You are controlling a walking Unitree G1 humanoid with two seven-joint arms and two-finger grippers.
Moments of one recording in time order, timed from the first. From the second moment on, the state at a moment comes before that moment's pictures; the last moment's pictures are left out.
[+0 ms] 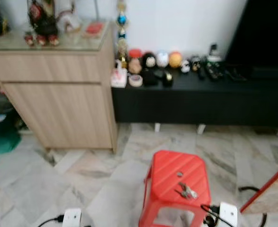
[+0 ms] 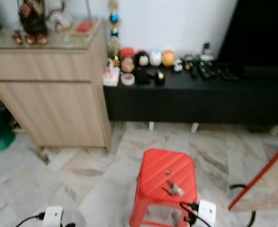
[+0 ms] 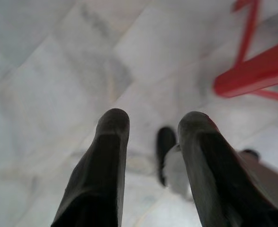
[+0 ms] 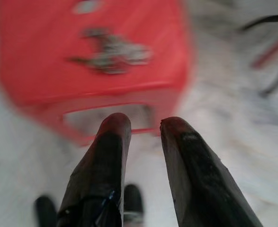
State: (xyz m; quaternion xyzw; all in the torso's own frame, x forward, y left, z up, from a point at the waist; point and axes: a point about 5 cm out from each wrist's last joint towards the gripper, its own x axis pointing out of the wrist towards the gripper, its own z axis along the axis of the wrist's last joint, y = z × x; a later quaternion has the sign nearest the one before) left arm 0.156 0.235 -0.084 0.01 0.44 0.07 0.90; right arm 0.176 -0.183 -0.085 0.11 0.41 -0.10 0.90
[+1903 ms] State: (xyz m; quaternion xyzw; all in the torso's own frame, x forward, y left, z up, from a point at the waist) left arm 0.262 0.205 0.037 0.02 0.03 -0.04 1.00; right arm 0.257 -0.186 0.018 0.04 0.08 -0.07 0.99
